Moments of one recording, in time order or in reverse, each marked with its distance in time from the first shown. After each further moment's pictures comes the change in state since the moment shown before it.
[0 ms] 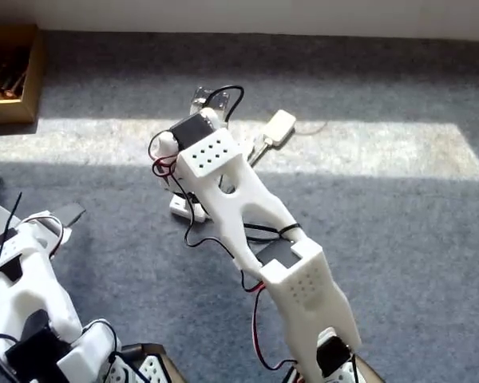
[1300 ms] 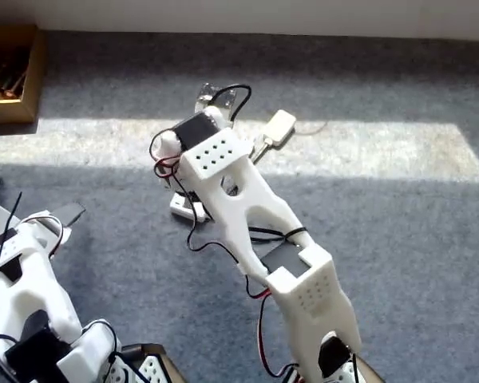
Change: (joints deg) left arm 0.0 0.0 0.0 -0.2 0.0; right arm -0.5 -5.4 3.6 0.0 -3.9
